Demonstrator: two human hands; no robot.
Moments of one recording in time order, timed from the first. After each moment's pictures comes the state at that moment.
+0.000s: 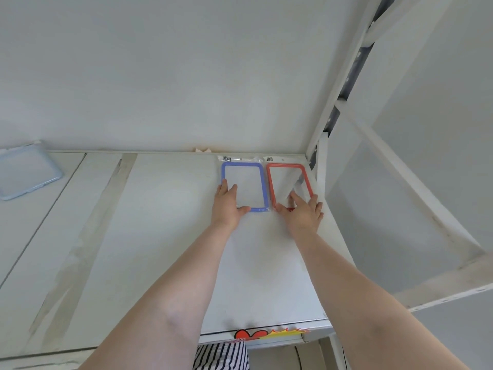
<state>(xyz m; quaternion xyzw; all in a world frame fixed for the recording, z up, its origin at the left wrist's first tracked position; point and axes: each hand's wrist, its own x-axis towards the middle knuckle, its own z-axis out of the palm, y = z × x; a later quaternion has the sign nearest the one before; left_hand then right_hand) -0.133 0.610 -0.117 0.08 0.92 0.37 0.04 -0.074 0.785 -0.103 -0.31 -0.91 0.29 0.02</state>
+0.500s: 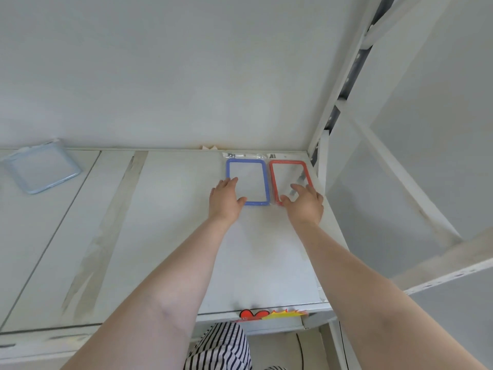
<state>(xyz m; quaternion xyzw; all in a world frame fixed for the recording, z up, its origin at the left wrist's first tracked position) -0.110 0.590 -0.081 0.09 0.95 0.30 0.02 -0.059 0.773 -0.072 -0.28 -0.92 0.27 0.09</state>
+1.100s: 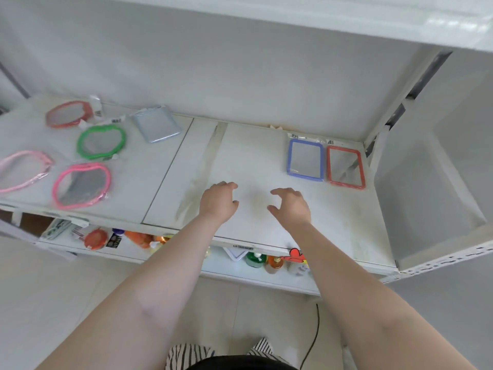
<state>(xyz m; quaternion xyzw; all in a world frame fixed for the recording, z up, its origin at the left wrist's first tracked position) 0.046 0.408 -0.011 0.01 0.98 0.18 0.06 0.056 0.601 -0.012 0.00 -0.98 0.21 -0.05</state>
